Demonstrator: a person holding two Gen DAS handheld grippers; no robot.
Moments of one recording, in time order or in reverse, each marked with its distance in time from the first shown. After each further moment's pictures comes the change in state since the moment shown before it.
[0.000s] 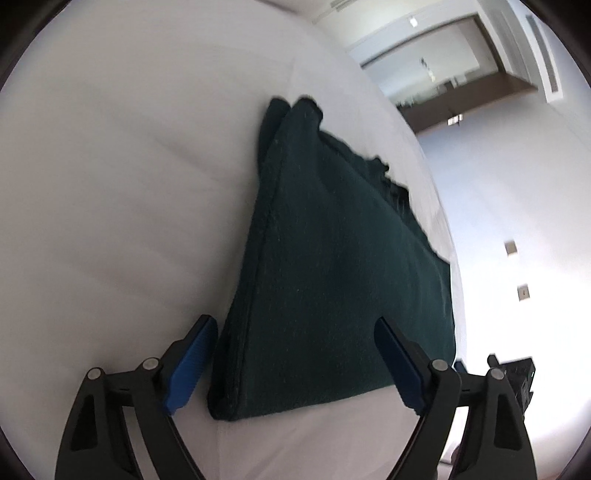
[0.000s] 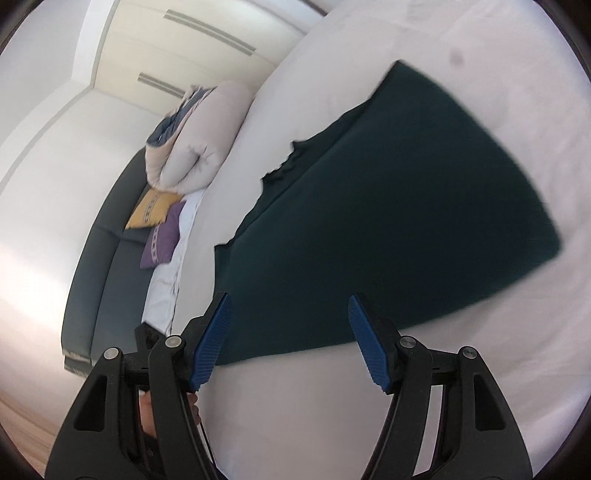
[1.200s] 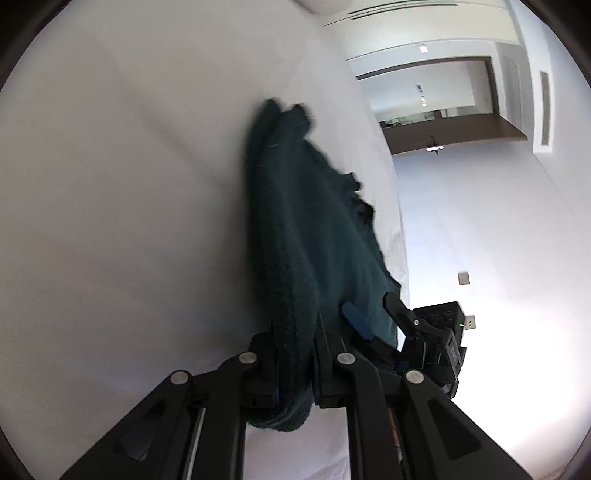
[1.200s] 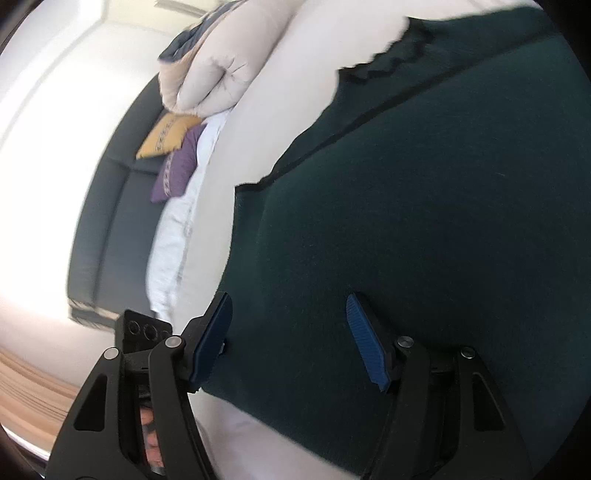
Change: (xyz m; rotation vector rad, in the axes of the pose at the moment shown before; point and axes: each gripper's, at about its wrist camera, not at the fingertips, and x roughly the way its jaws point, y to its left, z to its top) left arm -0.010 -0.001 0.007 -0.154 -0.011 -0.208; right arm 0.215 0.075 0.005 -0.052 0.294 0.115
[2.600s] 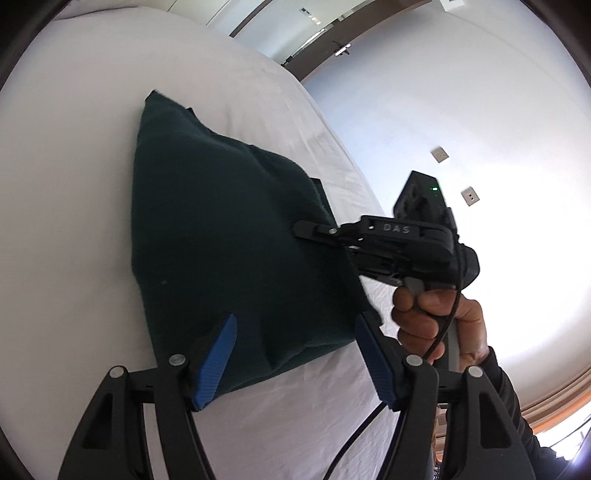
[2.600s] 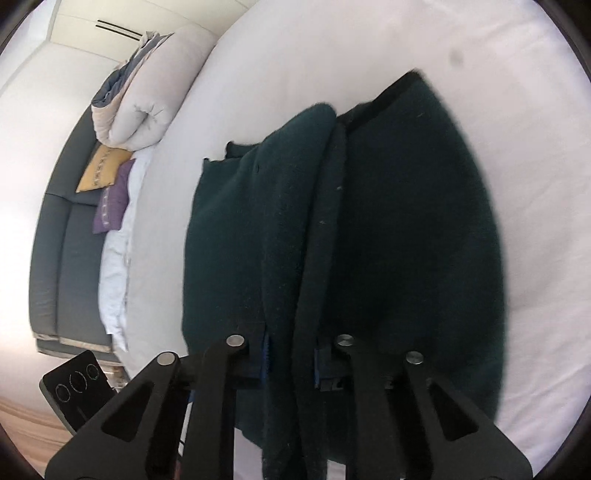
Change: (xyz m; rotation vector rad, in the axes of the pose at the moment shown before) left arm 0.164 -0.177 -0.090 0.500 0.166 0.003; right arm -0.169 -0.097 0.053 0.059 -0.037 -0.293
